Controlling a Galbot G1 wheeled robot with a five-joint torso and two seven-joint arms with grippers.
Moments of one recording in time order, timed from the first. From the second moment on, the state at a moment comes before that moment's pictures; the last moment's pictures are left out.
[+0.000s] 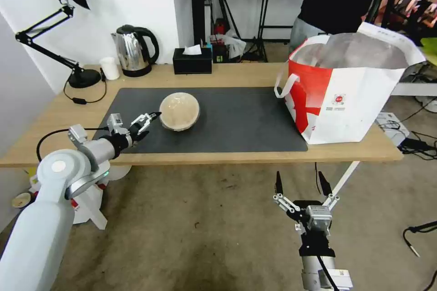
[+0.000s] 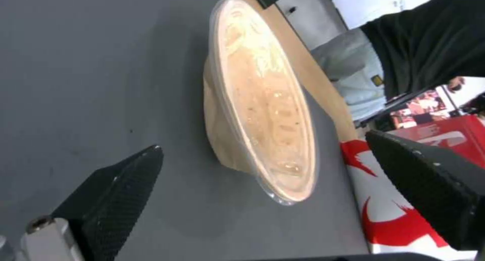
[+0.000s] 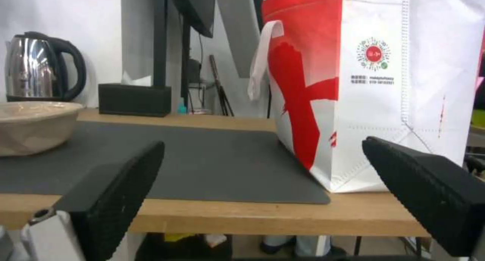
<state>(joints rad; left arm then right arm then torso) 1.02 -1.09 -0.64 -1.88 -1.75 0.71 -0.47 -1.67 0.95 0.05 2.17 -0.04 0.29 0.80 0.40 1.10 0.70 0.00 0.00</state>
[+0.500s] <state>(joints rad) 0.94 -1.08 -0.58 -1.83 -1.81 0.71 -0.62 -1.67 0.95 0.05 2.17 -0.04 0.29 0.80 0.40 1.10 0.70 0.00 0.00</state>
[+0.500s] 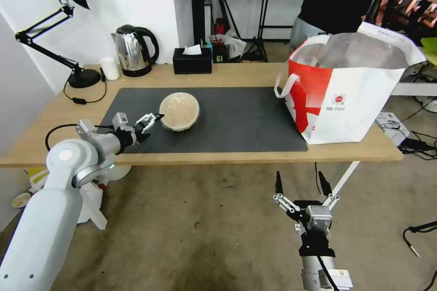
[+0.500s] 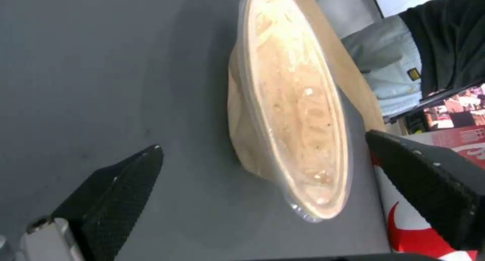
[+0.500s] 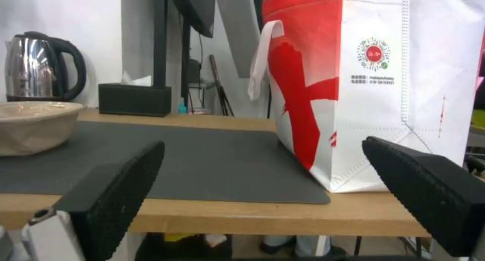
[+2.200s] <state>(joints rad) 0.78 -1.13 -0.47 -1.71 -1.82 0.71 -0.71 -1.67 0.95 0.05 2.17 -0.04 0.29 0.80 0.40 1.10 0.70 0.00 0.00</state>
